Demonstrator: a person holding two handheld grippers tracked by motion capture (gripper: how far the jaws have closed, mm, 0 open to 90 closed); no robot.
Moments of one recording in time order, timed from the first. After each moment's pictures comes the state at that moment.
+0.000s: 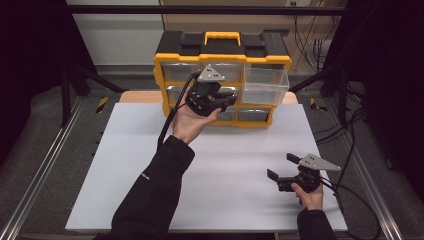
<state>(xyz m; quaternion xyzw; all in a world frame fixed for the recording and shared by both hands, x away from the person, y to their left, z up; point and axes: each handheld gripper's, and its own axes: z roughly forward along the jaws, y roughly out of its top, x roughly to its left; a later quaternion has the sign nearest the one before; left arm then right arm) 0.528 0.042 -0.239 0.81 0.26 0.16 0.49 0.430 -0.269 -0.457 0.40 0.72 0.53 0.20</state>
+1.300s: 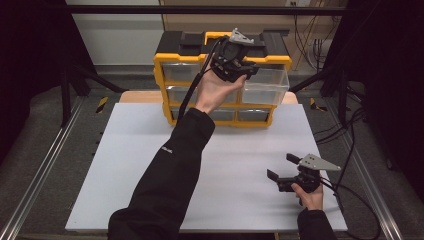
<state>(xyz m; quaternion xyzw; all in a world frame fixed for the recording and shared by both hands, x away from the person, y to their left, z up) 0.571 -0.014 -0.186 0.82 0.25 0.19 0.48 0.429 -0.268 -0.457 0.40 0.72 0.53 0.19</state>
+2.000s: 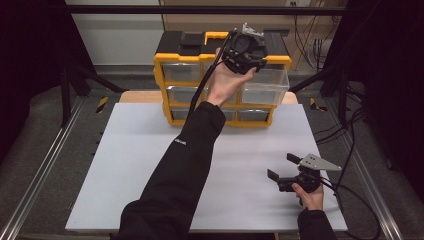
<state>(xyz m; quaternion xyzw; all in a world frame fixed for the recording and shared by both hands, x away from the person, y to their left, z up) 0.598 -0.036 -0.191 0.81 0.26 0.19 0.48 0.429 -0.270 -0.457 0.40 0.72 0.54 0.20</state>
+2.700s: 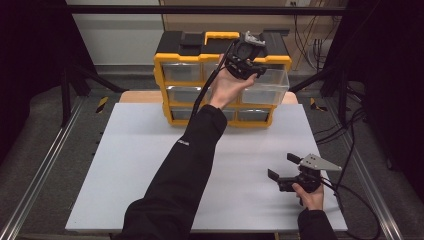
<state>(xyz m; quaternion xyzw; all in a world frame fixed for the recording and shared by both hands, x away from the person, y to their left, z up) 0.605 -0.043 -0.213 0.83 0.26 0.18 0.47 0.430 -0.270 -0.457 0.40 0.72 0.54 0.20</state>
